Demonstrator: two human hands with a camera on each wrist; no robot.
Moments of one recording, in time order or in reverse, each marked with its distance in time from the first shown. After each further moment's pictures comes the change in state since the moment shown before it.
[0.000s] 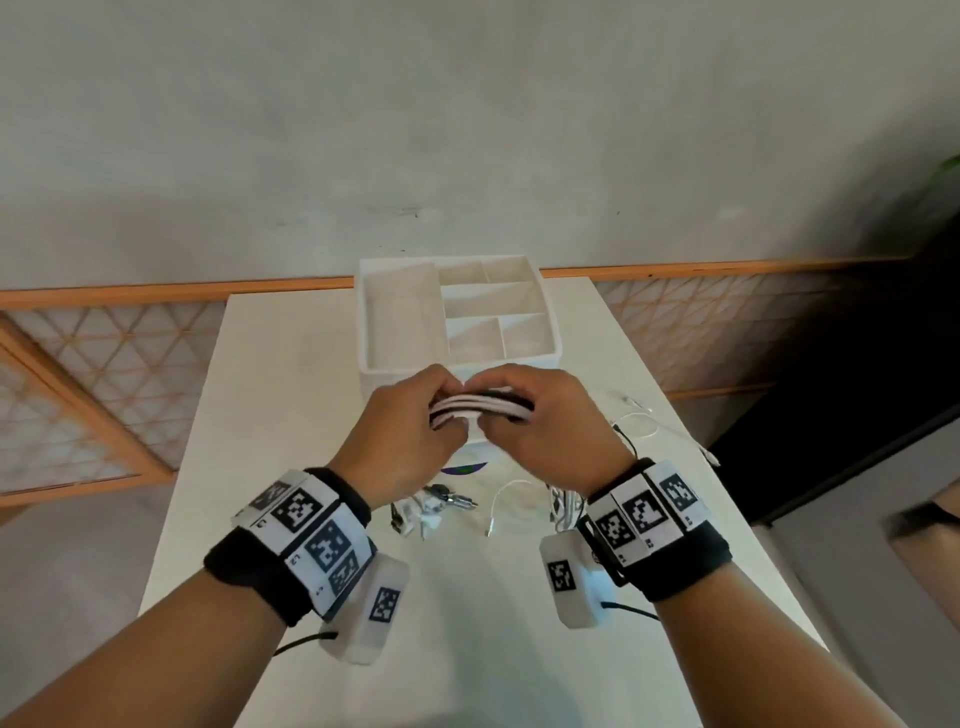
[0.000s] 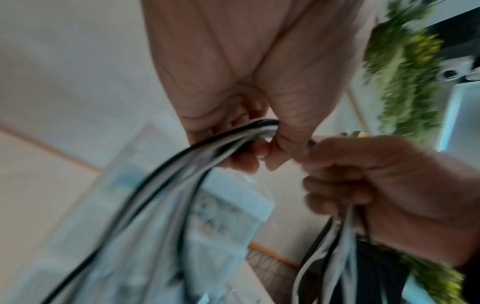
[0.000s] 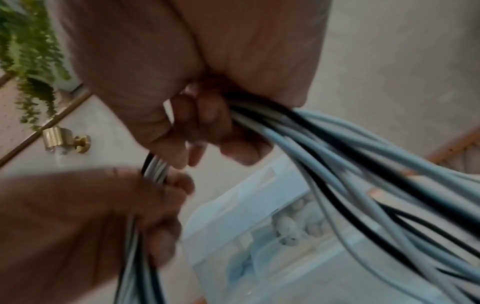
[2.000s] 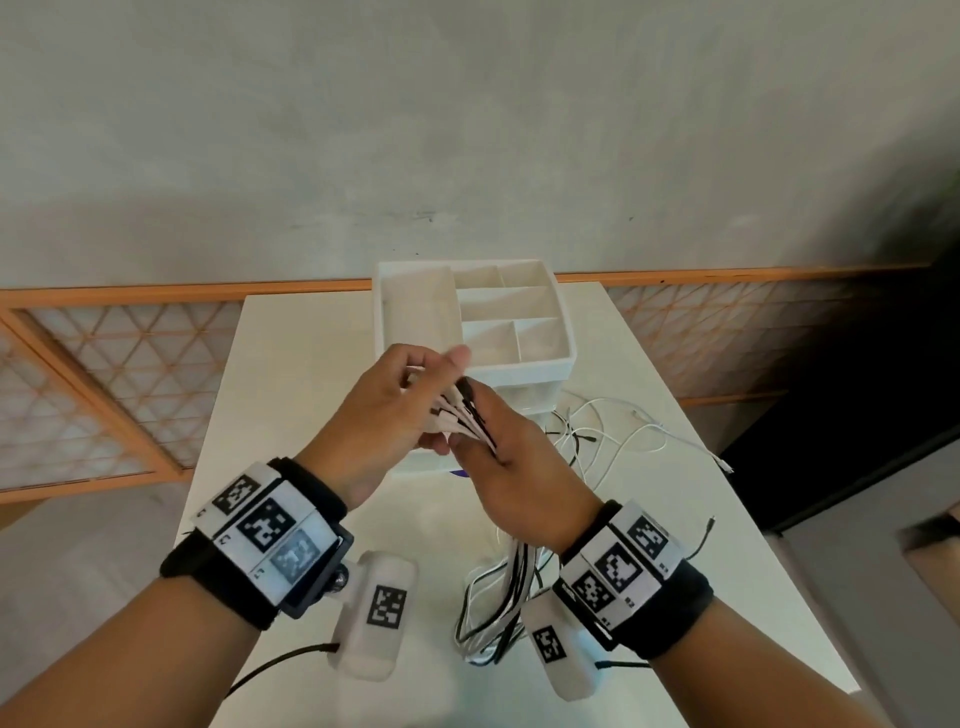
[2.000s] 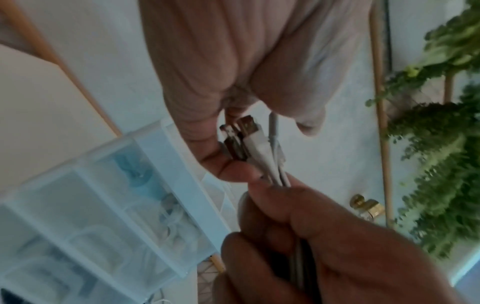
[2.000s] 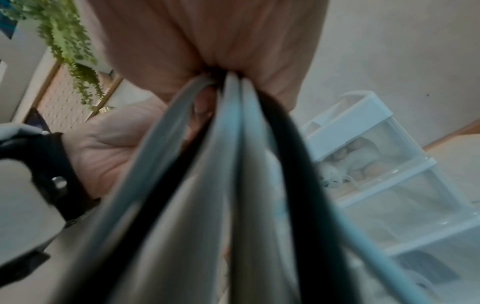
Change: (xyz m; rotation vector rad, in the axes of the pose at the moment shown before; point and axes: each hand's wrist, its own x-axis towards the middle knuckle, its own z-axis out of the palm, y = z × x) left_hand -0.008 0.021 -0.030 -0.703 0.047 -0.324; right_hand -0.019 -0.020 0.047 0.180 -0.088 -0.011
